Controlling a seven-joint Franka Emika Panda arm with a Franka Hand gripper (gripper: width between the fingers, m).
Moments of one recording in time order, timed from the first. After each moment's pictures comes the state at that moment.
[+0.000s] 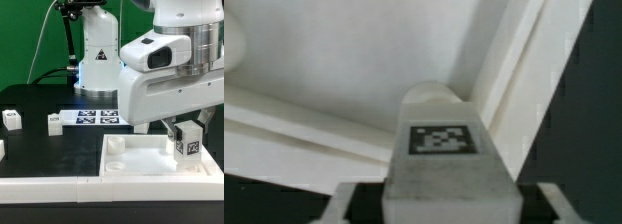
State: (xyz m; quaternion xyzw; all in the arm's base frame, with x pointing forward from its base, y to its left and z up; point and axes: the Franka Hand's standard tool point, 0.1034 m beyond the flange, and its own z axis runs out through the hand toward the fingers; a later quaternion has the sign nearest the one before) arm 0.643 0.111 0.084 -0.99 -0.13 0.03 0.06
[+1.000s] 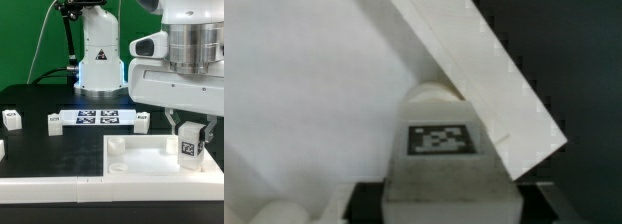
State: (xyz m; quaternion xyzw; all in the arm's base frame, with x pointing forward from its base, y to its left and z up) arm 0.642 0.117 0.082 -0.93 0.38 0.02 0.02
